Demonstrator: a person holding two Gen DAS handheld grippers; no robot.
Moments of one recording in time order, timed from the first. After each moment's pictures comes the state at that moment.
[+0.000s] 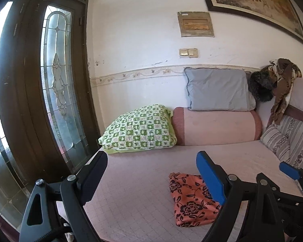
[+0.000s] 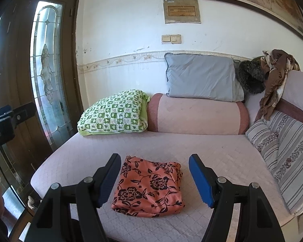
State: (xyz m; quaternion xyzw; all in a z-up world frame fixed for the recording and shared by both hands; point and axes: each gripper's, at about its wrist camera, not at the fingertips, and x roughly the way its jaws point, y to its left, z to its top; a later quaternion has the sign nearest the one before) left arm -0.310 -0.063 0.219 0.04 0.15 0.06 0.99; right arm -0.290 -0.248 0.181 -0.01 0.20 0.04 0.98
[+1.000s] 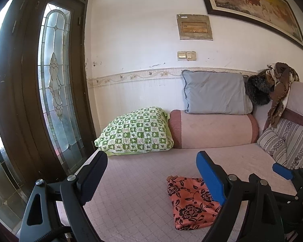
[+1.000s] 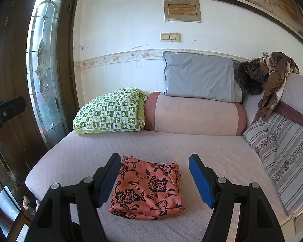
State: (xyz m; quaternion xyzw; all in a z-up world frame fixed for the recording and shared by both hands) left arm -0.304 -0.052 0.220 0.03 0.15 0.04 0.99; right arm -0.272 -0.235 0.179 -0.02 0.21 0.02 0.98
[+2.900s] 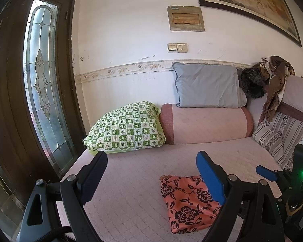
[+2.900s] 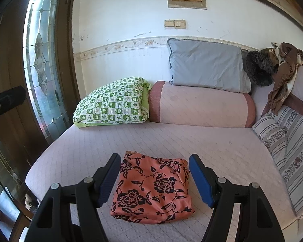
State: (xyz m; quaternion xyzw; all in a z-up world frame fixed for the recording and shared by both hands) left arm -0.256 -0.060 0.214 0.04 0.17 0.01 0.98; right arm -0.219 -0.224 0.156 -0.01 0.24 0.04 0.97
